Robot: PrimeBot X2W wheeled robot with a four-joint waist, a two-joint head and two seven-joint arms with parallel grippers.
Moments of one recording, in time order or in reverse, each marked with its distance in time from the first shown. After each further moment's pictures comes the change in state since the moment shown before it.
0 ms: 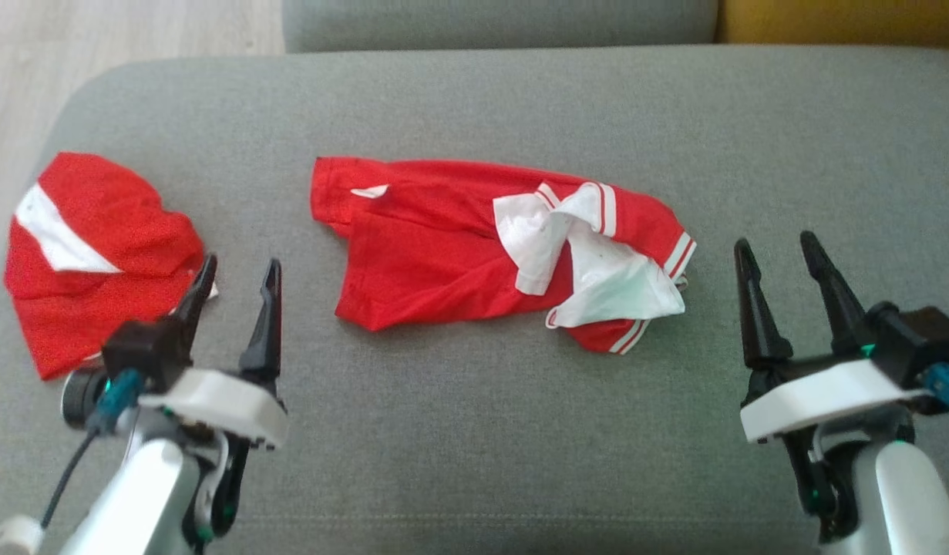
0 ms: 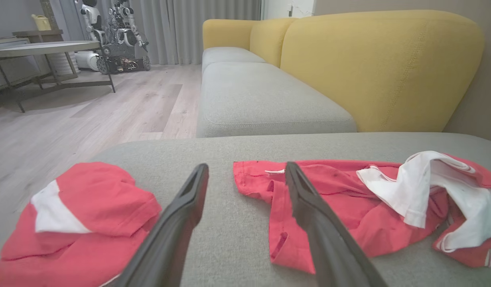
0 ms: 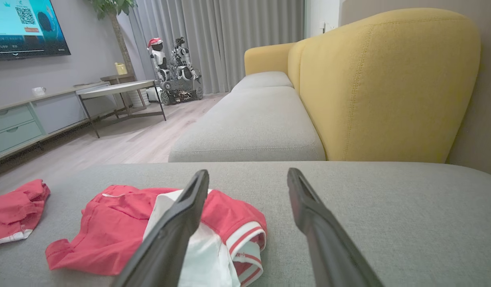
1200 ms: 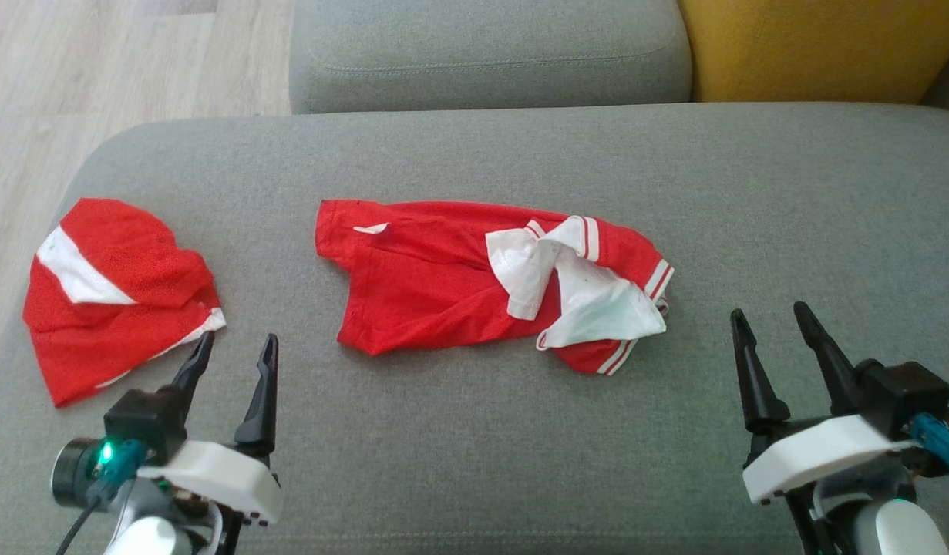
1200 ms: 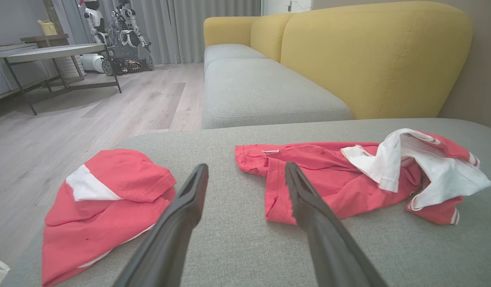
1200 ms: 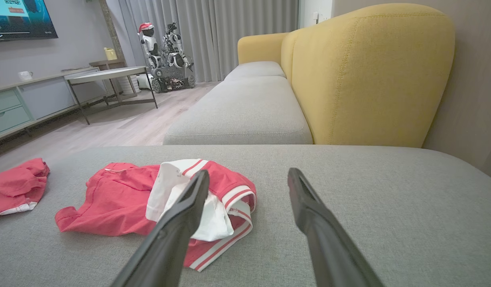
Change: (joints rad) left arm 0.197 0.079 -0.016 -0.170 0.003 0.088 0.060; right arm 0.138 0.001 -0.007 -0.025 -0.026 0.000 0.046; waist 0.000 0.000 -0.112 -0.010
